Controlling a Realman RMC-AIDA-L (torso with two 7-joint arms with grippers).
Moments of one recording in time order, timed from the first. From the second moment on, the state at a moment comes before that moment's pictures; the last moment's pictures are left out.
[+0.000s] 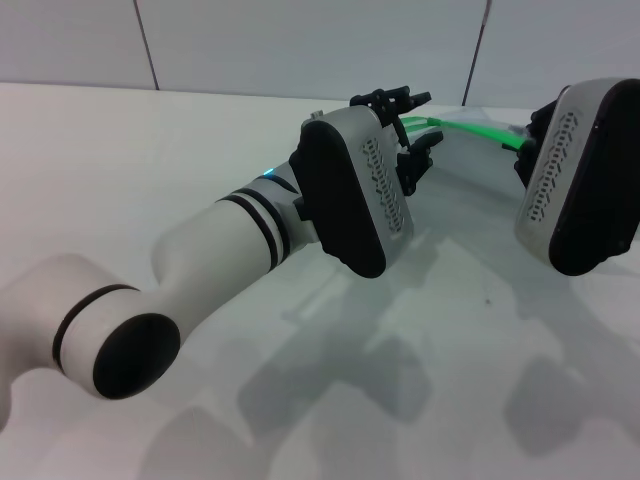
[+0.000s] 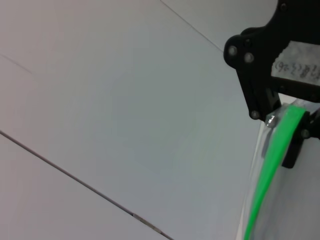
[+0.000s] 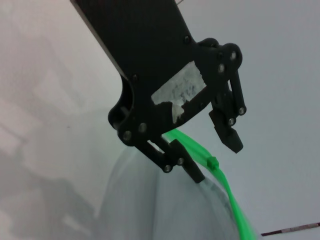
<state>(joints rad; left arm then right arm) -0.53 -2.03 -0.89 -1.01 2.35 0.25 1.12 0.27 2.02 -1.86 -1.74 -2.89 -0.84 2.19</state>
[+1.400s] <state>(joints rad) -0.56 -2.03 -0.87 -0.96 2.36 0.29 1.12 0.27 2.02 -1.88 -1.76 -2.89 -0.84 2.19</state>
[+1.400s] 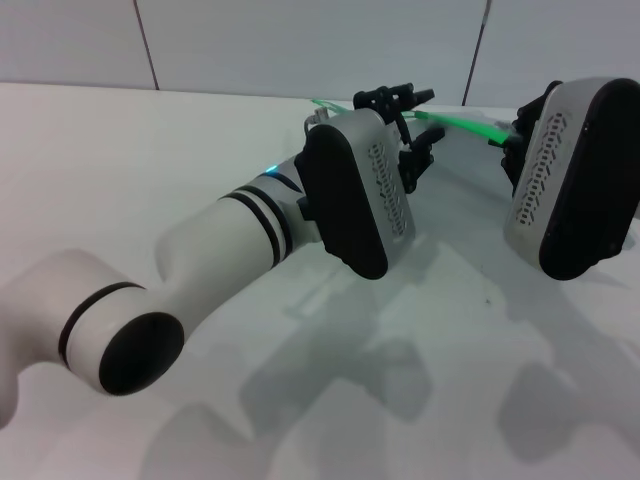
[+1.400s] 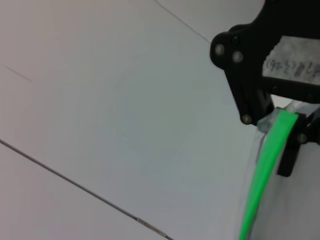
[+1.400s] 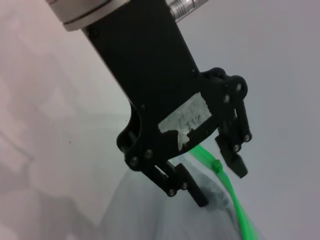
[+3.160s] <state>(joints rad) -0.58 -2.03 -0.99 -0.77 2.27 0.36 1.11 0.18 2.02 -1.87 -1.85 -2.89 -0.84 2.15</state>
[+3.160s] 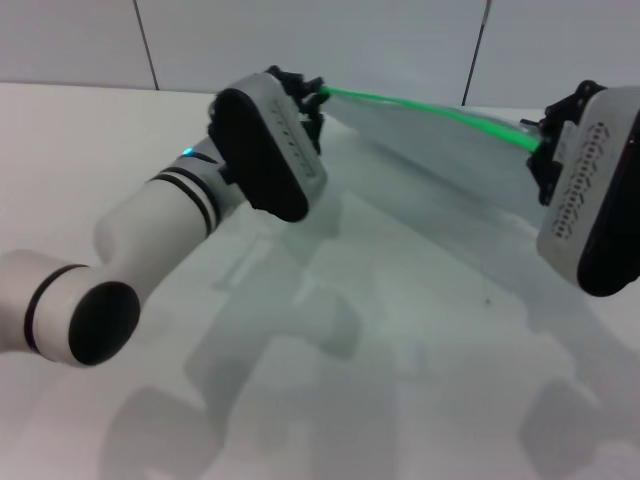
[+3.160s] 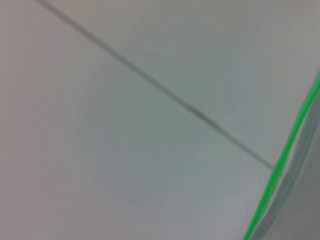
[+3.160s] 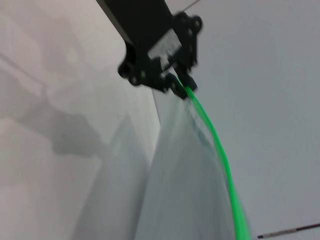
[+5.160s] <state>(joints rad) -0.33 -2.03 -0.98 -0.95 2.14 0.87 0.45 0.02 2.03 -1.91 -1.31 -2.58 0.56 2.60</state>
